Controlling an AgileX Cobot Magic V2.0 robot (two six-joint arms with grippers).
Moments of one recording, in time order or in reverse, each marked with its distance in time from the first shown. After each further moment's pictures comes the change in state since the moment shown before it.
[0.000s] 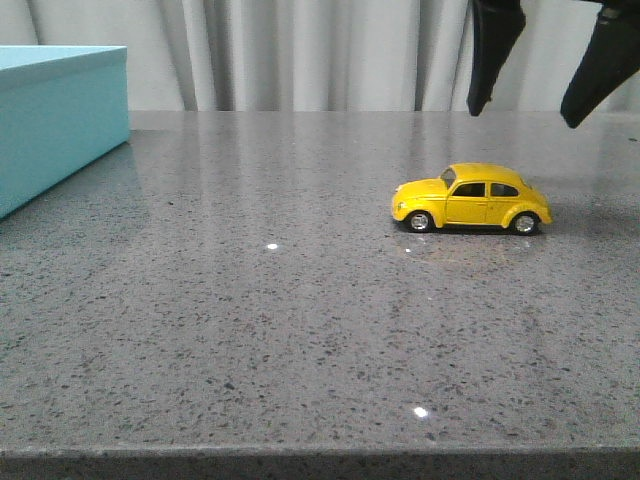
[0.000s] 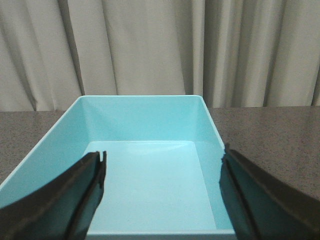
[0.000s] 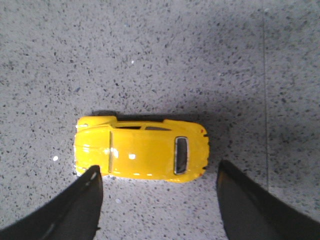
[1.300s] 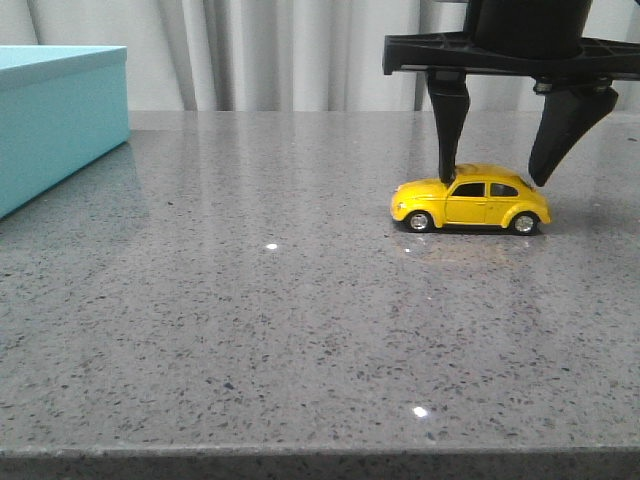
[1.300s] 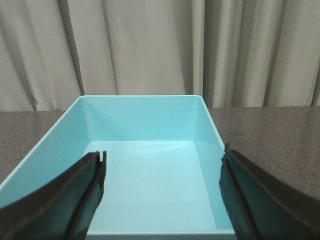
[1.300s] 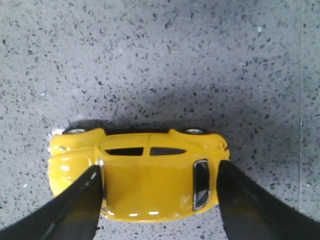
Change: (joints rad) left arm 0.000 0.000 0.000 0.000 0.000 0.000; right arm 0.035 0.172 -0.082 -0.046 0.074 0.089
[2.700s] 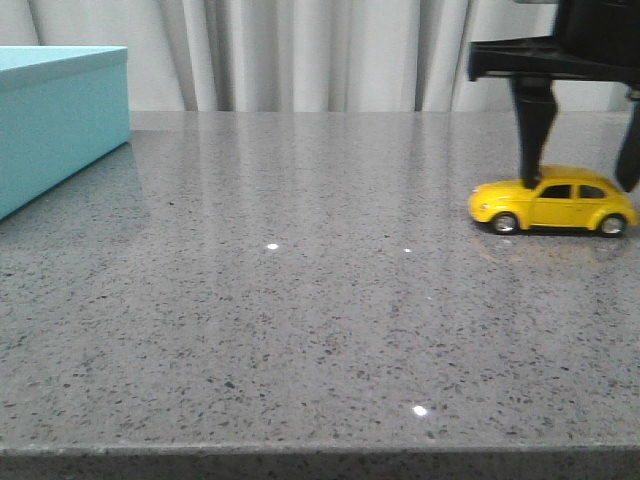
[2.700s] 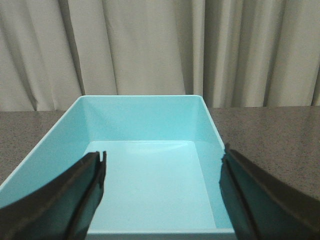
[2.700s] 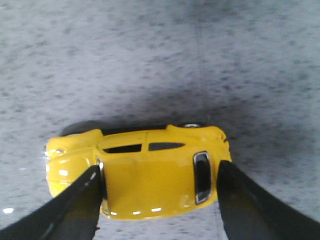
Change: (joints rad) left arm 0.000 0.000 0.000 0.000 0.000 0.000; right arm -0.130 -0.095 0.153 -0.037 -0.045 -0.022
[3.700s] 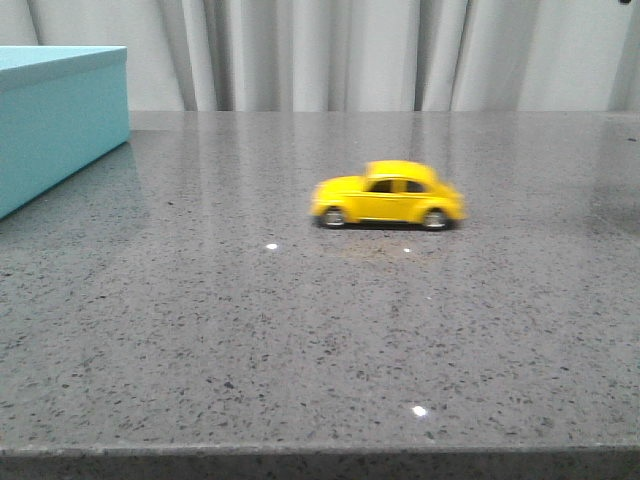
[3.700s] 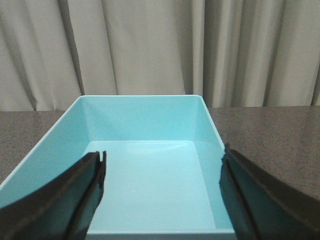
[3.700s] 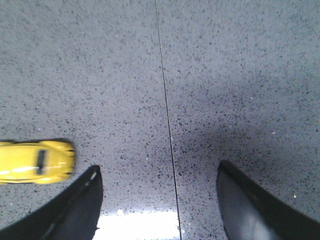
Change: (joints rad) left arm 0.000 0.000 0.000 0.000 0.000 0.000; right arm -0.056 -0.363 0.008 -0.011 -0.038 -0.107
